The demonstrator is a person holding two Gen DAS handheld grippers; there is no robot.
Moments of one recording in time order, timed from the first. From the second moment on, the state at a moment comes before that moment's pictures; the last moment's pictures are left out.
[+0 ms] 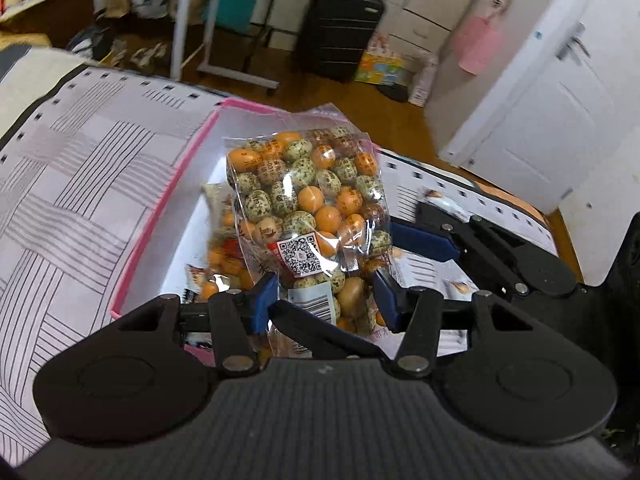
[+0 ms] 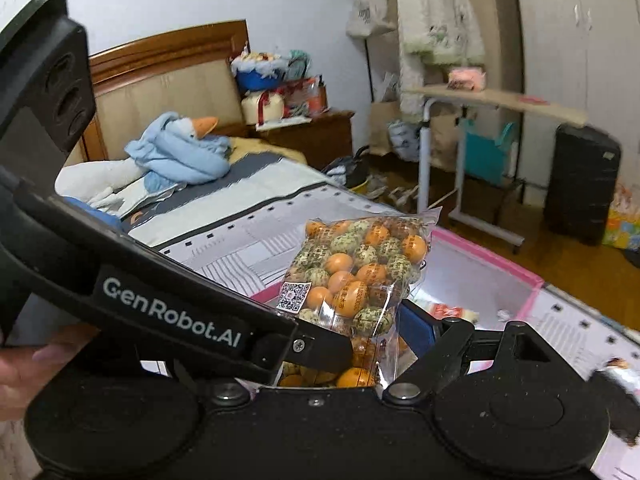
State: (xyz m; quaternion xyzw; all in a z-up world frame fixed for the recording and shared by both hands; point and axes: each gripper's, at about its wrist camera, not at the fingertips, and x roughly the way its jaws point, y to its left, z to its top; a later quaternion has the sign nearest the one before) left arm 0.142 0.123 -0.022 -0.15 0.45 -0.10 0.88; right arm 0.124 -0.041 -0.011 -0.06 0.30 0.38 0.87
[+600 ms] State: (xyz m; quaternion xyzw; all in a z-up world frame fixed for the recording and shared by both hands) left arm 0.165 0.146 -0.061 -0.15 0.45 -0.05 0.88; right arm 0.125 -0.052 -0.035 -0.13 0.32 0.30 0.89
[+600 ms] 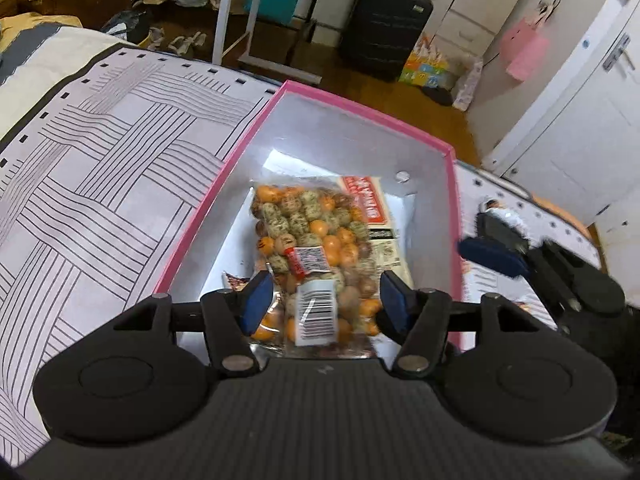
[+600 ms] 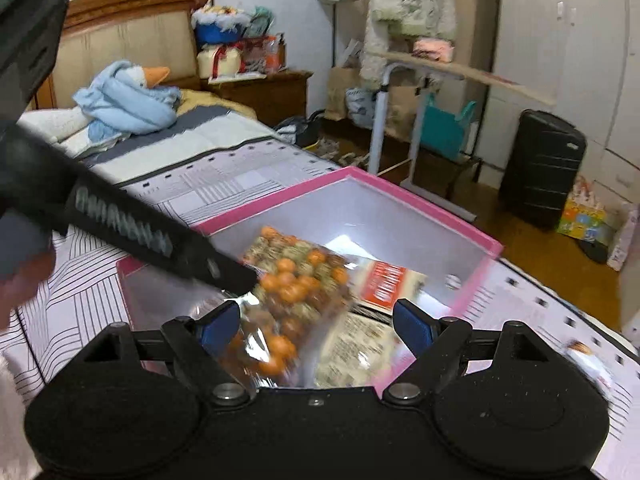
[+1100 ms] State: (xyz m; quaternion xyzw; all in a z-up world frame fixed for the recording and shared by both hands) left arm 0.115 0.050 -0.002 -0.06 0.41 -0.14 0.90; right arm 0.058 -0.212 -0.012 -0.02 0.32 0.22 0.92
